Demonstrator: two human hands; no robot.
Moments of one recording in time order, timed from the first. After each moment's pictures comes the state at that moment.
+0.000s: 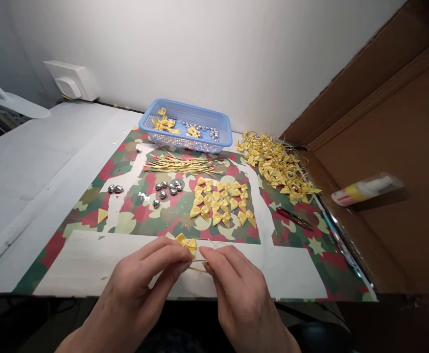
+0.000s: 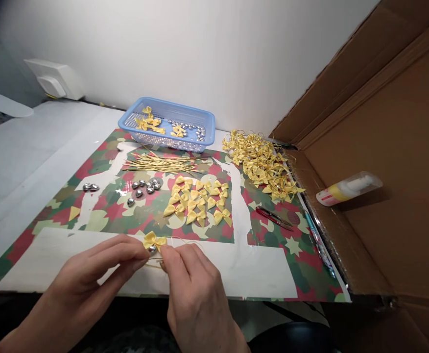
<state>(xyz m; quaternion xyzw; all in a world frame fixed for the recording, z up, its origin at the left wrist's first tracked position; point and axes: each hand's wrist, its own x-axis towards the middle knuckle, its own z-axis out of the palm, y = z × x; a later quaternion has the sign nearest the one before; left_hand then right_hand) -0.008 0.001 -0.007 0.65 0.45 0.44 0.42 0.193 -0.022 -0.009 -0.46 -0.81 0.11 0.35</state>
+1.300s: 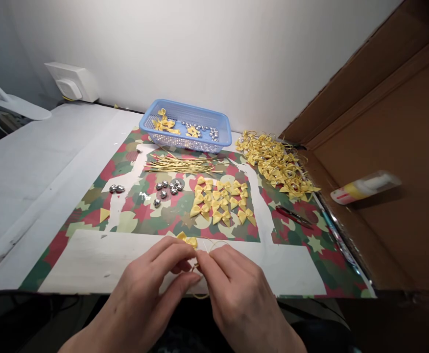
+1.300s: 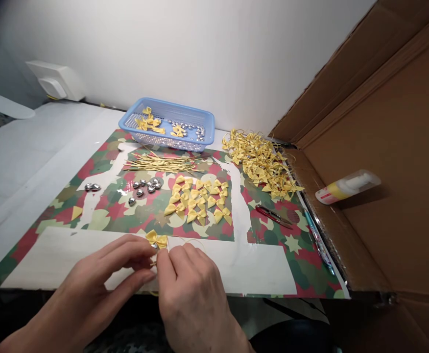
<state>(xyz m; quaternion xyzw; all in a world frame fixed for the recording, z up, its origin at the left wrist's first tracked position) -0.006 -0.011 -0.015 0.73 0.44 0.37 0.39 0.188 -0.020 0.006 -0.46 -0.85 0.06 0.25</state>
